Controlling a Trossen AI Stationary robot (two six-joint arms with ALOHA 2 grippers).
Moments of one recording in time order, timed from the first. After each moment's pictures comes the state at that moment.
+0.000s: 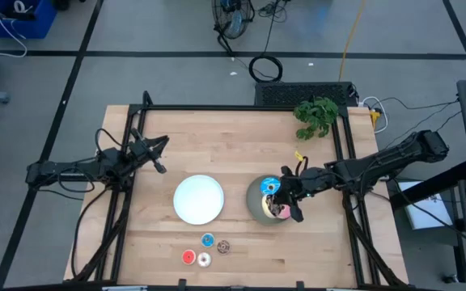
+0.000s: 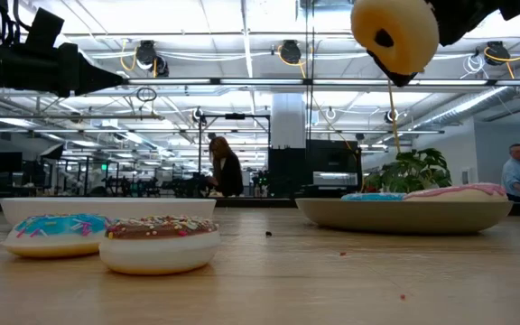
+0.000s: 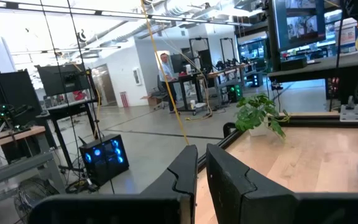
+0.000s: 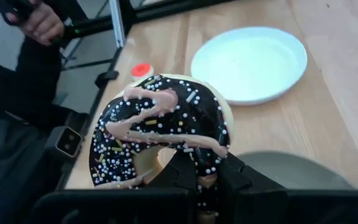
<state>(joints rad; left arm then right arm) 0.06 0.17 0.01 0.35 -0.56 0.29 0.27 1.13 0.68 -0.05 0.00 0.35</state>
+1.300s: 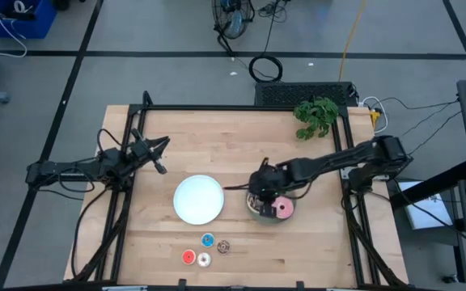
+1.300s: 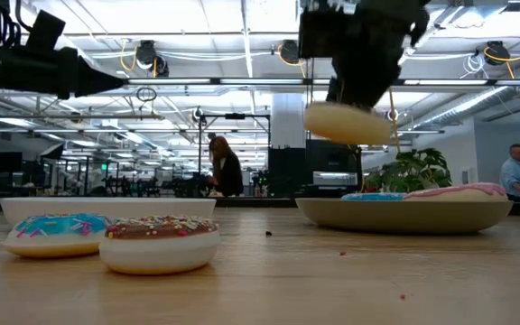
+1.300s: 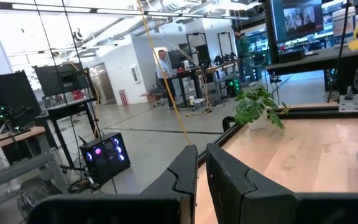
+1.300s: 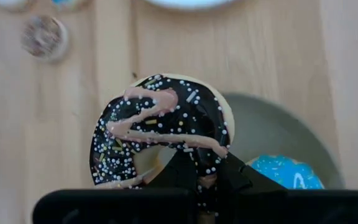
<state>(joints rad) 0.06 0.17 0.01 0.32 -0.55 0.31 0.16 1.66 1.19 -0.65 -0.03 0.28</state>
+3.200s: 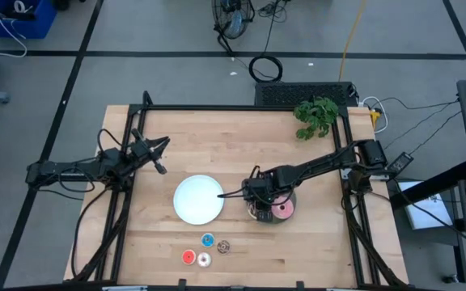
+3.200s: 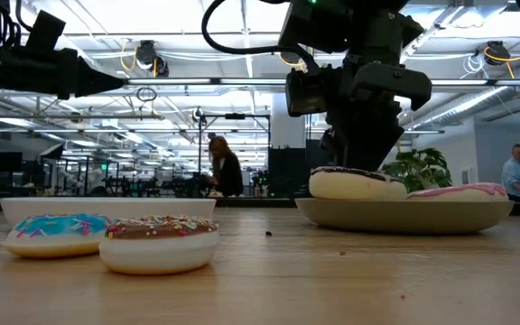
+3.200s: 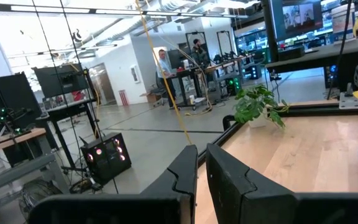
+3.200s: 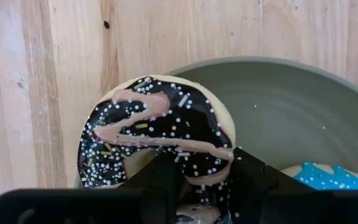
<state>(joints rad) 0.06 0.17 0.01 0.32 -0.55 0.32 0.15 1.84 1.19 -0.61 -0.10 0.23</state>
